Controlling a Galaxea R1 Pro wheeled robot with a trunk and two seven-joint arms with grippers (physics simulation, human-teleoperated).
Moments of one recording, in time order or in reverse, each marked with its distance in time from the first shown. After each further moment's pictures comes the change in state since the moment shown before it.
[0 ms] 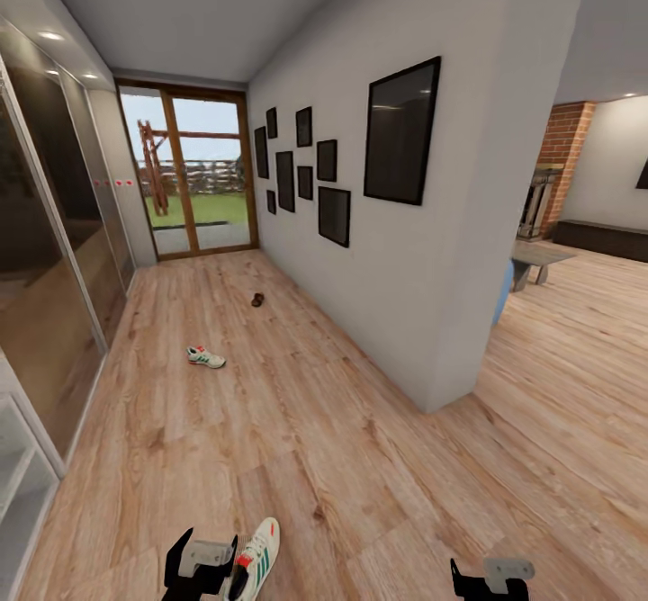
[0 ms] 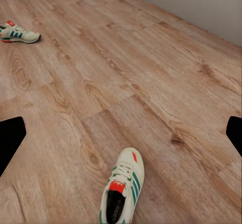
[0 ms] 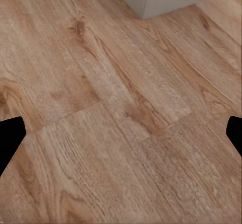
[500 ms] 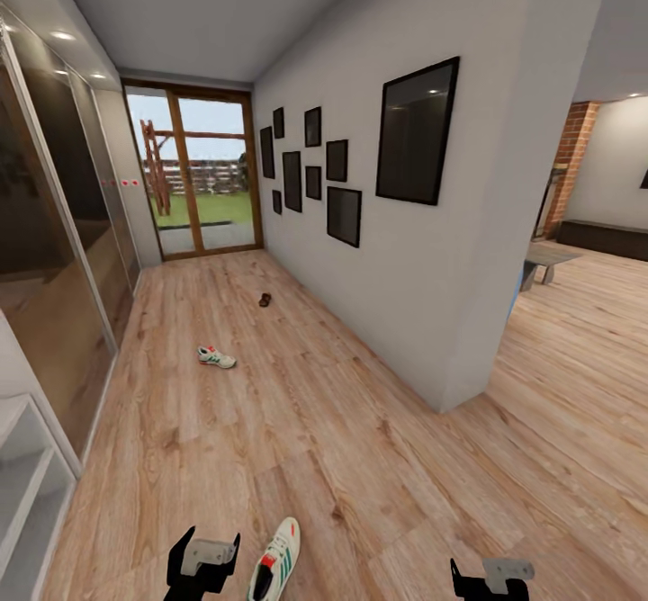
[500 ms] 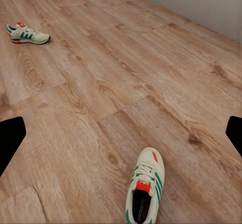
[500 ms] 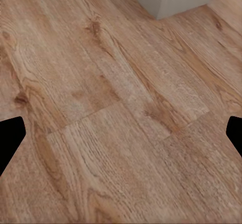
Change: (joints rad) left arm 0.000 -0.006 -0.006 -0.005 0.000 -0.002 0.003; right arm 0.001 0.000 0.000 0.000 0.000 0.000 0.000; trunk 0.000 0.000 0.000
